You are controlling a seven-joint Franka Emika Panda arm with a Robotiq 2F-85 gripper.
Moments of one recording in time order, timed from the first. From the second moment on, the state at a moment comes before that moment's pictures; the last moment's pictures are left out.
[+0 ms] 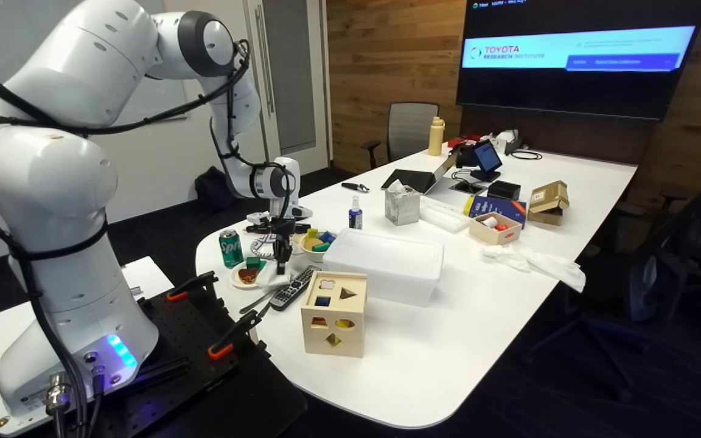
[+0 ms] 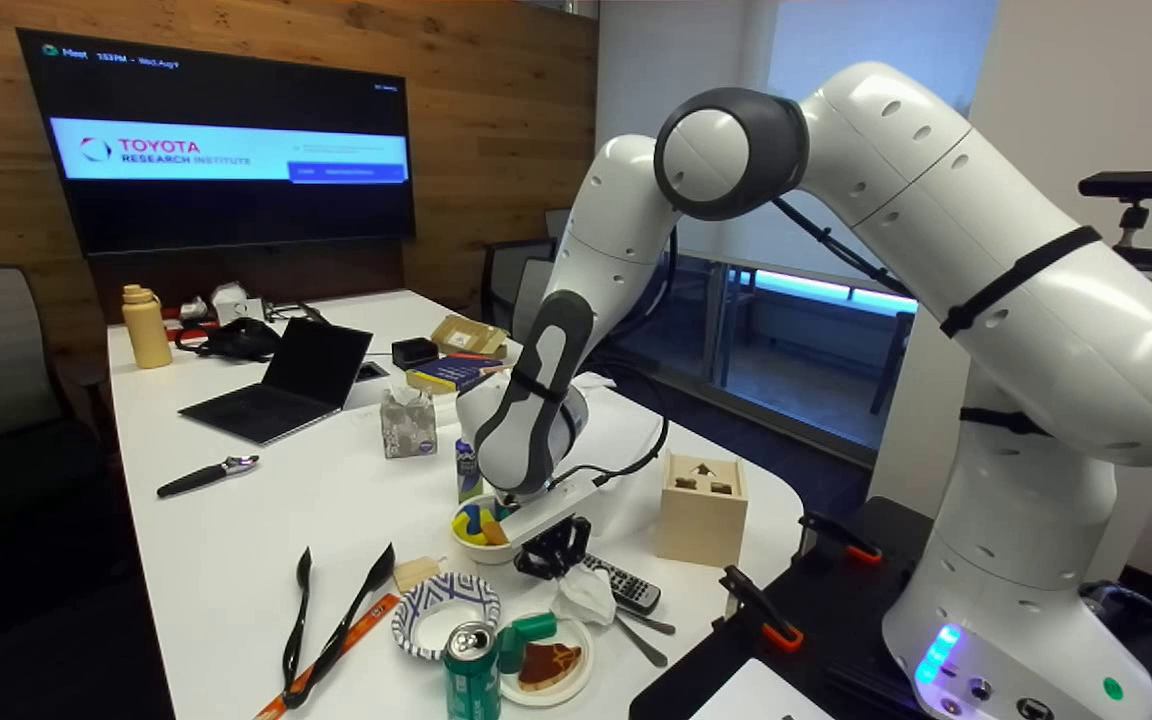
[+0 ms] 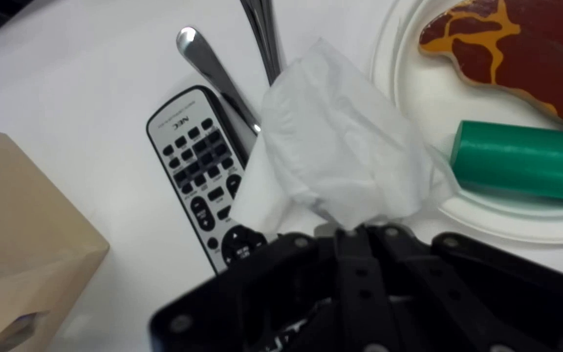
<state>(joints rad) 0.42 0.87 -0.06 -1.94 -0.07 2.38 0.73</state>
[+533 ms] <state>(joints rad) 0.46 0.84 -0.09 -1.95 -0.12 2.38 0.77</state>
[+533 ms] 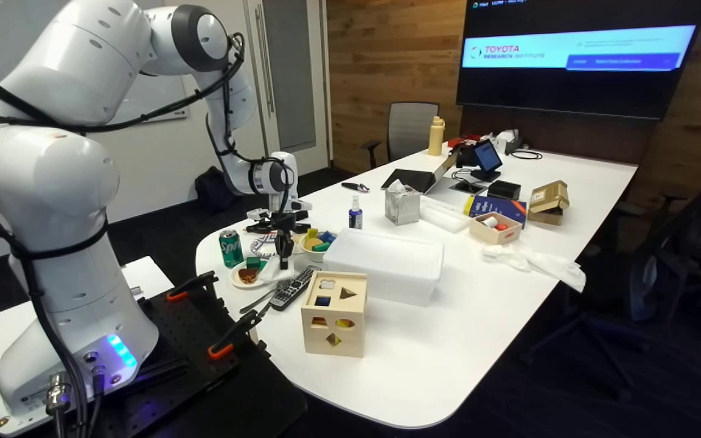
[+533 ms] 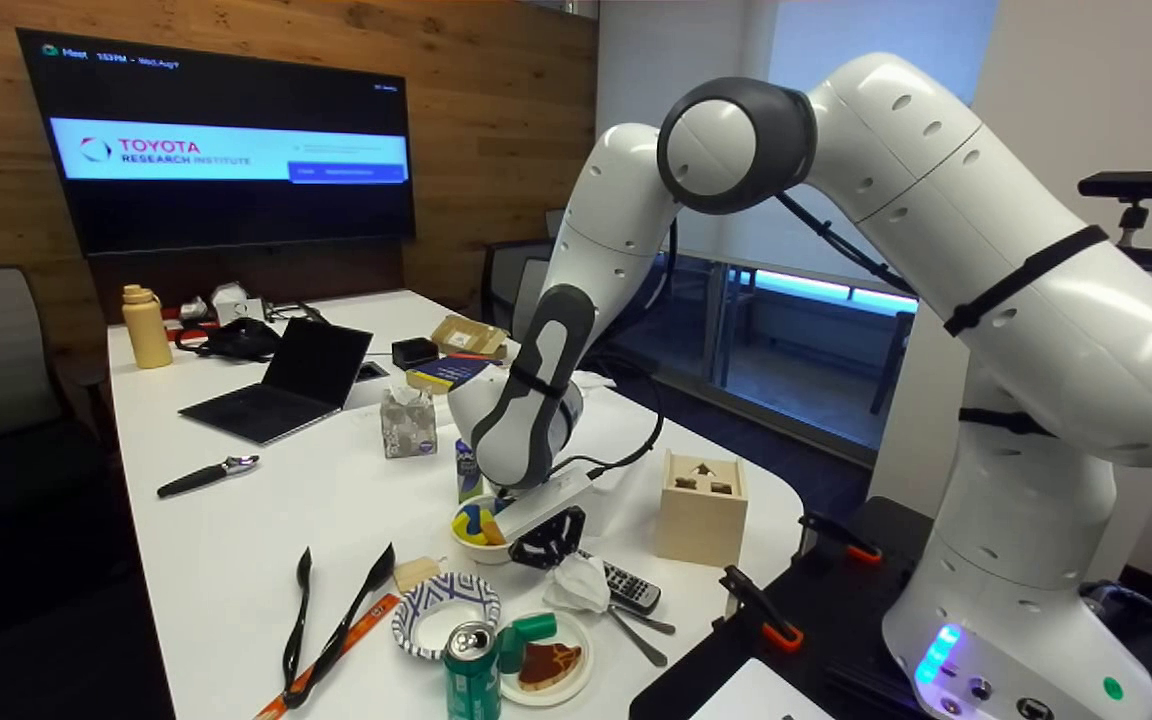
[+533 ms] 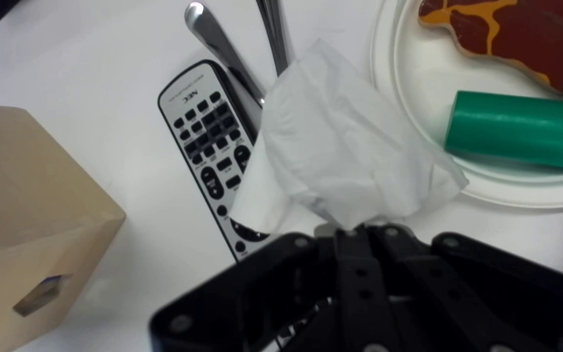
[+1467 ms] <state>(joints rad) 0.41 0.85 -0.03 -1.96 -0.11 2.40 0.73</state>
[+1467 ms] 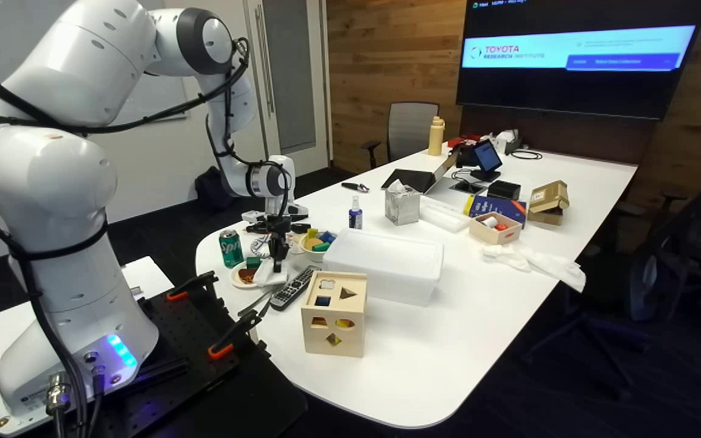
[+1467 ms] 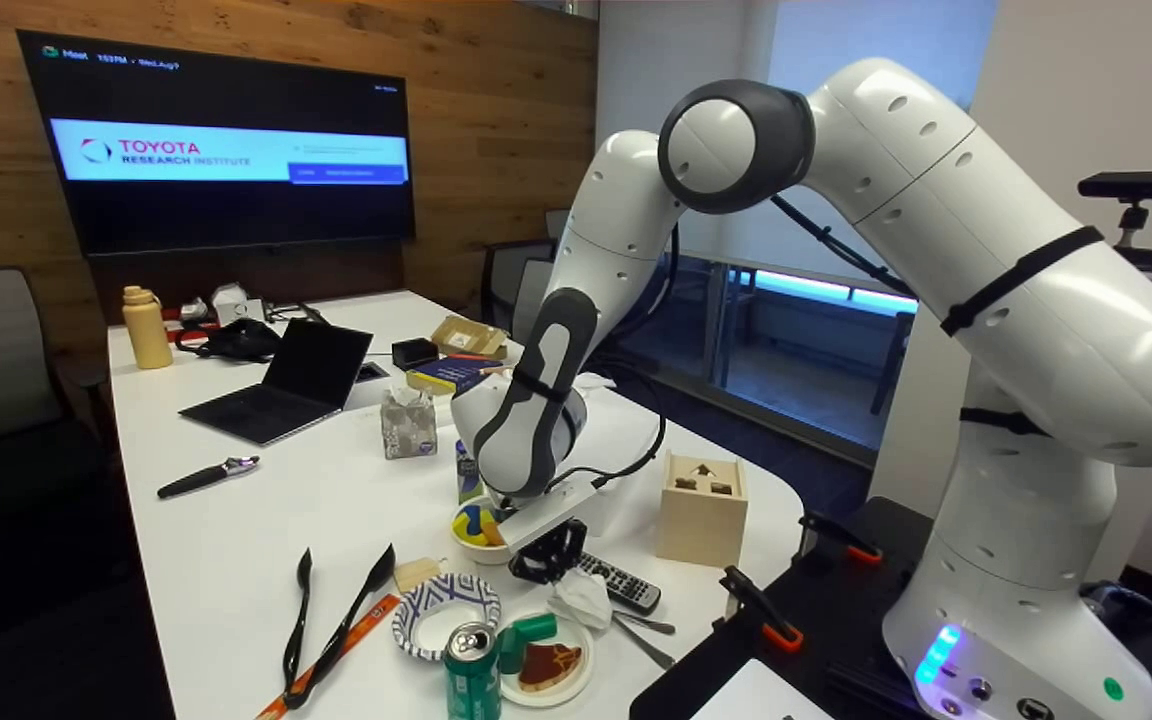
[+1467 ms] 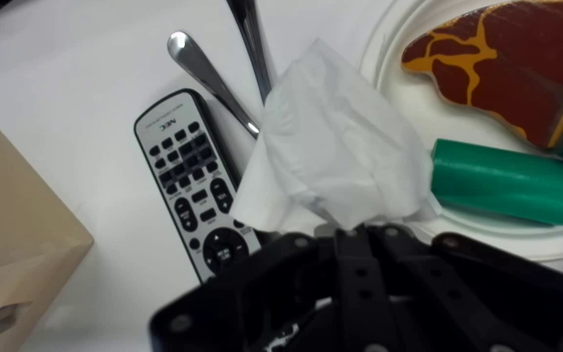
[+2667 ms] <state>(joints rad) 0.34 0.93 -0.01 -1.90 -0.08 2.42 0.58</state>
